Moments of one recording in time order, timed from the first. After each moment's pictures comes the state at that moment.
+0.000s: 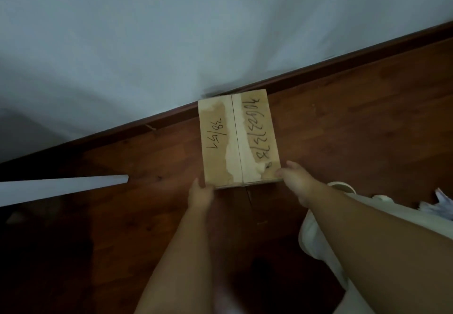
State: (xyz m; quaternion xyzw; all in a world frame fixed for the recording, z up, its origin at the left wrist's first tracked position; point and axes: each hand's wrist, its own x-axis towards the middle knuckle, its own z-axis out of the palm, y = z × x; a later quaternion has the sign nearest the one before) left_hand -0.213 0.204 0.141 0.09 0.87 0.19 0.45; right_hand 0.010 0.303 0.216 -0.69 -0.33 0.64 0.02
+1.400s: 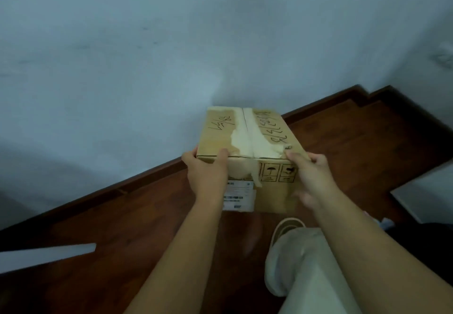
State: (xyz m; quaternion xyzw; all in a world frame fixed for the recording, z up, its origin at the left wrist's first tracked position) left_hand -0.062 0.305 0.391 0.22 0.76 0.49 0.36; right_hand 0.120 0.322 0.401 -0.65 -0.17 0.61 0.42
